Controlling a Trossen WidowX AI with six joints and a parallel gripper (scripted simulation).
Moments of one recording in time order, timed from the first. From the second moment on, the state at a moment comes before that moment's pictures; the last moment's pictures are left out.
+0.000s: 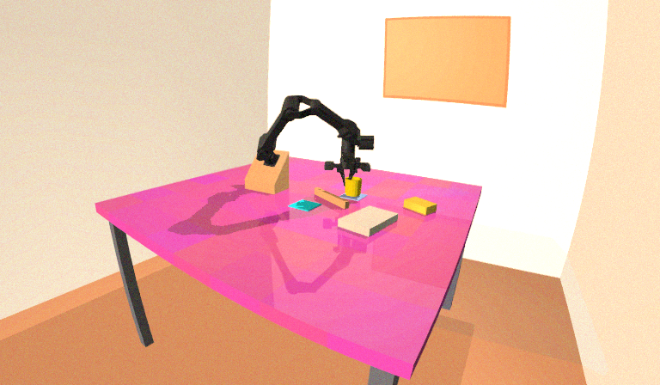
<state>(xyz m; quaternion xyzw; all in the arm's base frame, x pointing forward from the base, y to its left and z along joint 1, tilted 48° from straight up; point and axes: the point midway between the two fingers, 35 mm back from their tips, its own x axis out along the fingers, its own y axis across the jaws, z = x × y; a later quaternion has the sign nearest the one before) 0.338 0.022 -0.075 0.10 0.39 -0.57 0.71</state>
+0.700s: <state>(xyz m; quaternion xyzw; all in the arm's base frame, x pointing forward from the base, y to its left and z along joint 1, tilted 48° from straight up) 0.336 0.058 -0.045 0.10 0.39 -0.57 0.72</state>
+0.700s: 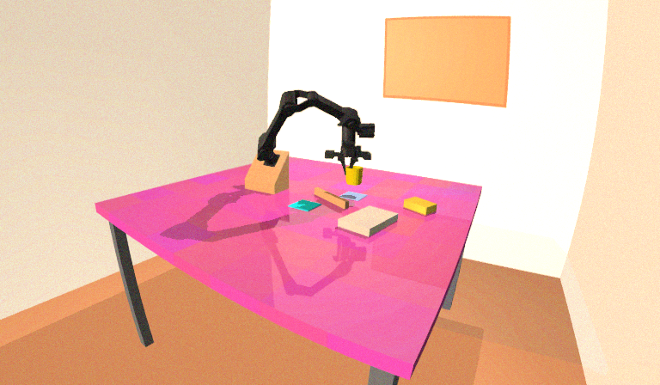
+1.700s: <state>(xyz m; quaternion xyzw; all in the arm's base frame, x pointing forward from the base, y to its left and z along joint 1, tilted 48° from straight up) 0.321 0.038 -0.024 0.10 0.39 -0.57 0.72</state>
